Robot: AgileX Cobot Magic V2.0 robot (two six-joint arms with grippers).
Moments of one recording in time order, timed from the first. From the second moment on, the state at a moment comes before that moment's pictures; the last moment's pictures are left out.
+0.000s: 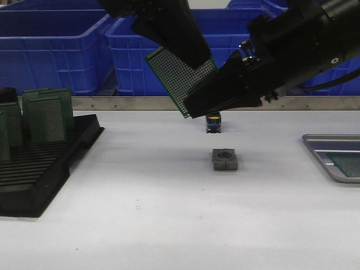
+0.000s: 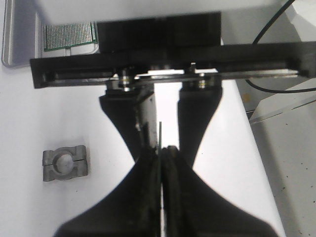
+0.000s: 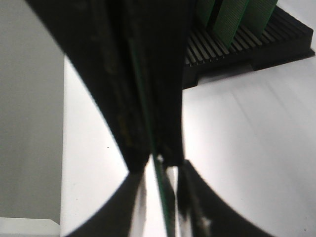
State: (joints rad) left arm -0.52 1.83 -1.62 -0.70 1.22 1.43; right arm 0.26 1.62 -0.87 1.40 0.86 -1.93
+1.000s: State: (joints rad) left arm -0.38 1.83 -1.68 -0.70 1.23 1.38; right arm 0.20 1.62 -0.80 1.41 0.67 -1.69
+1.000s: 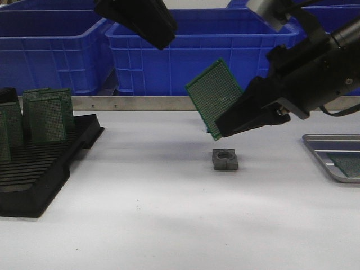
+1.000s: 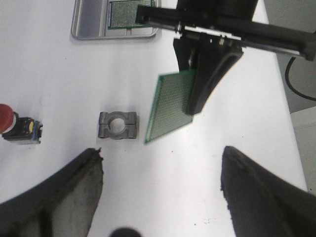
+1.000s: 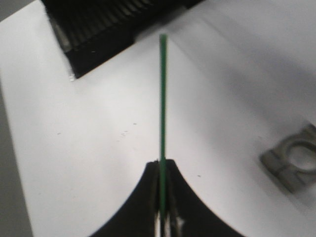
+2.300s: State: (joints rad) left arm -0.37 1.83 -1.70 -0.69 1.23 1.21; right arm -0.29 1.68 -0.80 1.34 0.49 -1.29
